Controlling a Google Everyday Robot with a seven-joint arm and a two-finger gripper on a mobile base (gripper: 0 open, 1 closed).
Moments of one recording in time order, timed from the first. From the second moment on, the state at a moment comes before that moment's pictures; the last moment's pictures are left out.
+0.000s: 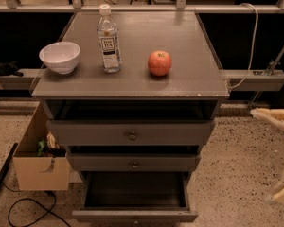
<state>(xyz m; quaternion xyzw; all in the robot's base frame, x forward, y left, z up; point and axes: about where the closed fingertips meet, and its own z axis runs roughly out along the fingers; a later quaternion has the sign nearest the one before) 0.357 -0.228 0.872 -0.60 0.72 0.16 0.32</state>
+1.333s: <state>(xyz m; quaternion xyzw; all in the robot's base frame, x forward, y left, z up) 0.348 -0.217 0.828 -0.63 0.68 0.21 0.32</state>
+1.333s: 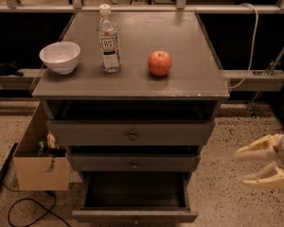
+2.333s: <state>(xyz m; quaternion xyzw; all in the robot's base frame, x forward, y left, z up) 0.391 -0.242 0.730 -0.56 0.69 0.20 0.41</state>
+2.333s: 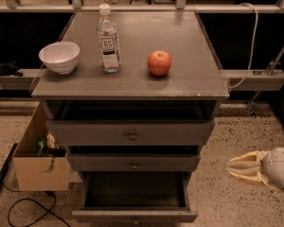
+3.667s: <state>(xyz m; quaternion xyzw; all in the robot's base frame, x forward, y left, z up) 0.394 -0.198 0.606 -0.50 0.74 0.25 0.38</state>
